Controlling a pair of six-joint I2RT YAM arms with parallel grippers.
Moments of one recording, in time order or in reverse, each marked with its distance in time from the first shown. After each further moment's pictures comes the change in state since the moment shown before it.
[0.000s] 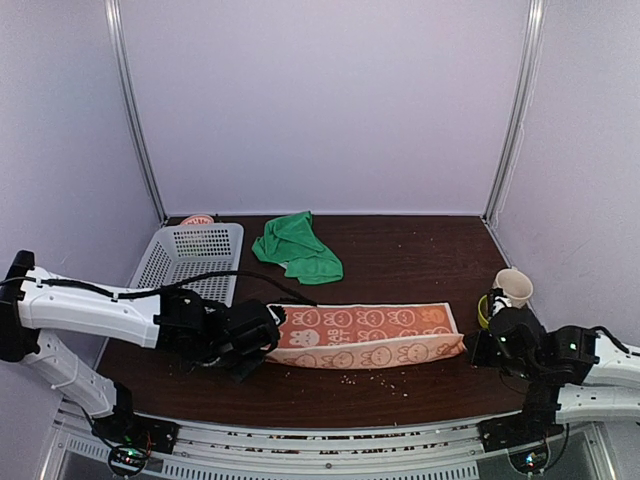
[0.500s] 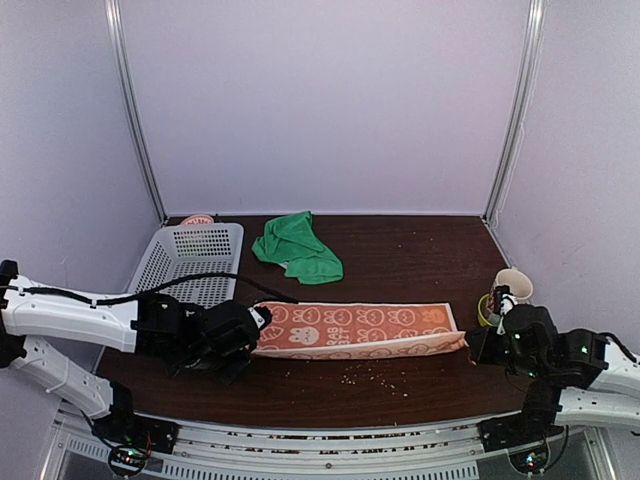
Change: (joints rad) left arm 0.021 -0.127 -0.119 0.060 0.058 -0.029; right arm -0.039 -0.119 -0.009 -0.008 -0.058 -0.032
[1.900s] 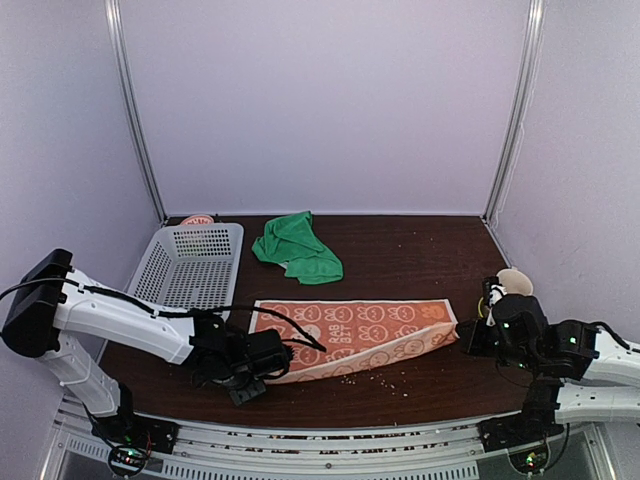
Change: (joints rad) left arm -0.041 0.286 0.039 0.002 0.069 0.149; right arm -0.008 0.154 0.048 0.123 -0.011 -0.048
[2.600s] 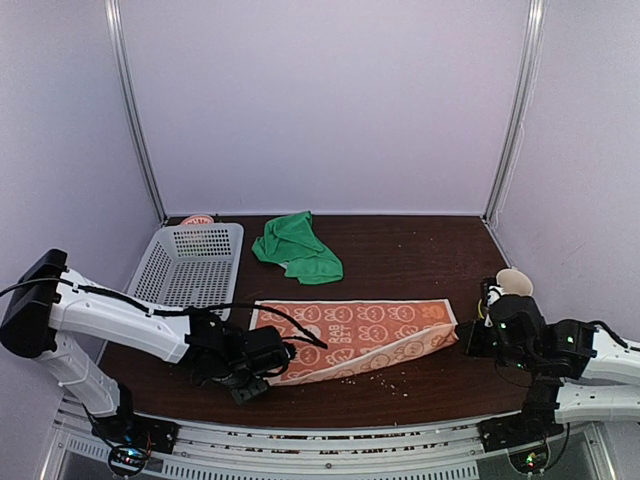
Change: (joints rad) left arm -0.002 -0.027 0.000 0.024 0.018 0.002; right arm 0.000 0.017 0.000 0.001 0.000 0.000
